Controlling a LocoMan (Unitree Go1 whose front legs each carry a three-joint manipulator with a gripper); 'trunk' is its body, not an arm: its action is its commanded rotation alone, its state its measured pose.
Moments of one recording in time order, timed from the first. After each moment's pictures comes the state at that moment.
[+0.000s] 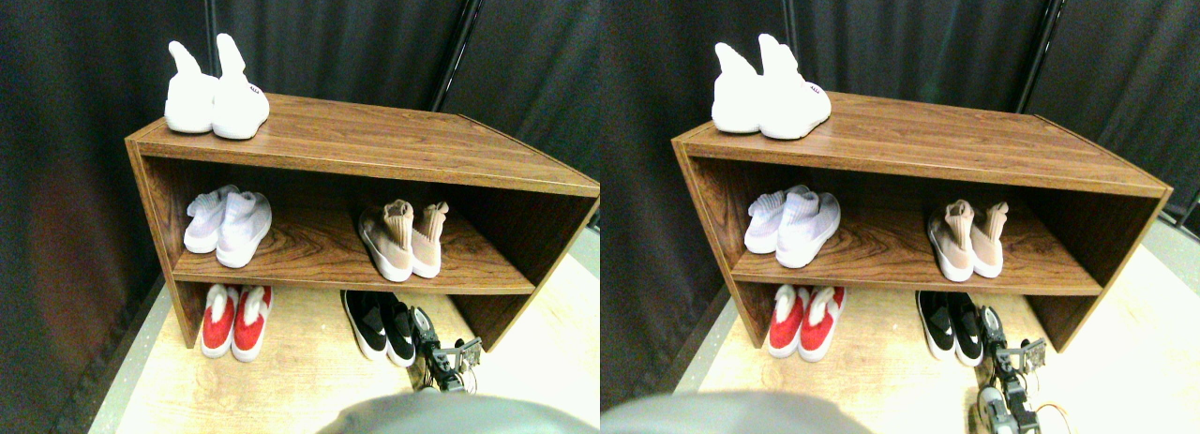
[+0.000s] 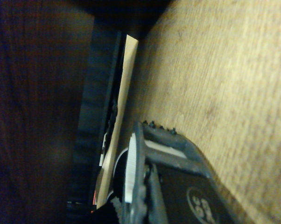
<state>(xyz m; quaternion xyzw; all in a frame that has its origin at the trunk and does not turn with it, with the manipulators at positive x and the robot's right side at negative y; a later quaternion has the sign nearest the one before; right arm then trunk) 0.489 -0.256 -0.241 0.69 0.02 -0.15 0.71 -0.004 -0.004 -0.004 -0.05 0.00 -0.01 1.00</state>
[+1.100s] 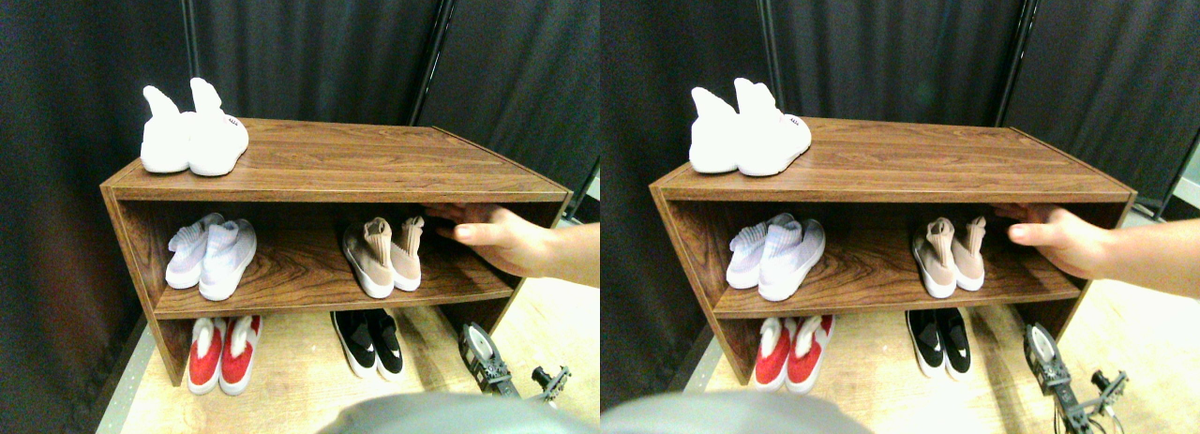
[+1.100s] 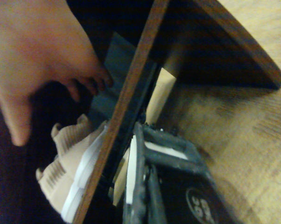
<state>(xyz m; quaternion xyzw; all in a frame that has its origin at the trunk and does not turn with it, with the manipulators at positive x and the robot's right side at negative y) 0.412 -0.303 -0.152 0.62 -0.04 -0.01 0.78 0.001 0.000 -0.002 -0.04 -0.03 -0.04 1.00</state>
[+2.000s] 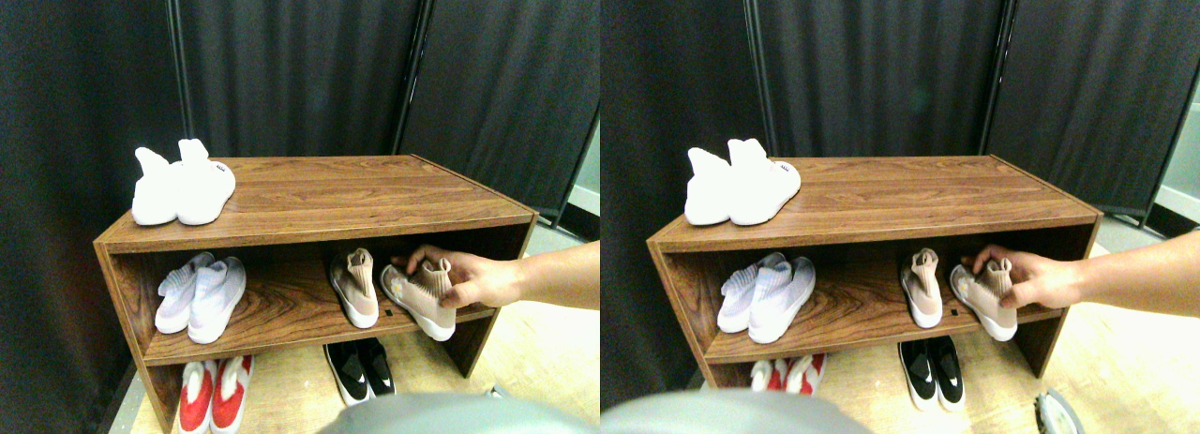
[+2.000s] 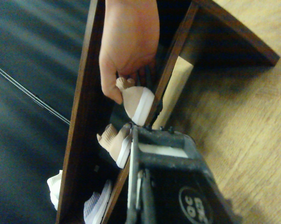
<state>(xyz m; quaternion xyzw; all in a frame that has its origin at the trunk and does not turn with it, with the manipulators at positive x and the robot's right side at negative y) 0.344 -0.265 -0.106 0.59 -0.03 0.06 0.81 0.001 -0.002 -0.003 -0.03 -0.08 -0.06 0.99</state>
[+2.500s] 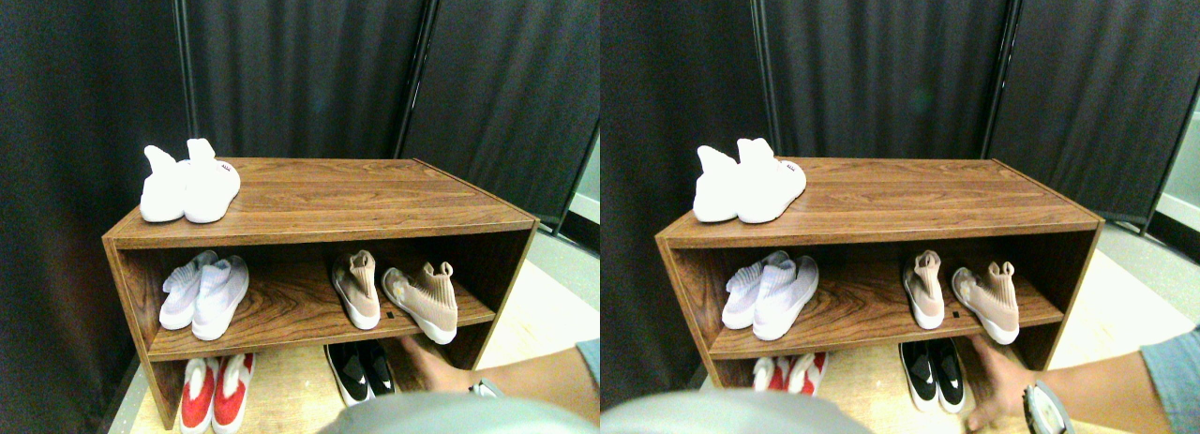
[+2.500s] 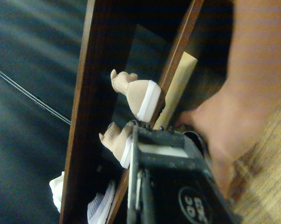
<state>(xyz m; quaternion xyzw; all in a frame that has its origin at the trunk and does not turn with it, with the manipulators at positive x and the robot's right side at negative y) 0.354 -0.257 -0.104 0.60 -0.03 0.06 0.80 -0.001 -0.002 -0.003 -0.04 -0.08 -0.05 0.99</state>
